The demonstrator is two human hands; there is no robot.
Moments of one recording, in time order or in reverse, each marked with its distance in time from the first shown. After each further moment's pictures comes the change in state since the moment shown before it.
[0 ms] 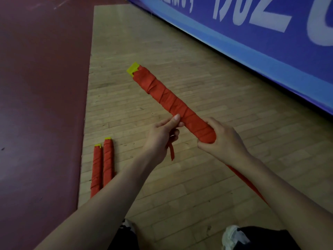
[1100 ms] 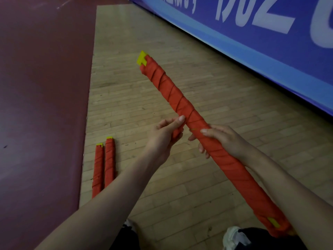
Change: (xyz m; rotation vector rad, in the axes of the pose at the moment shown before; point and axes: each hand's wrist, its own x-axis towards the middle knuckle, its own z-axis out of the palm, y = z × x) left_hand -0.001 -0.001 -0.001 -0.099 0.030 -0.021; right_hand 0.003 -0.016 -0.016 0.808 -0.440 0.138
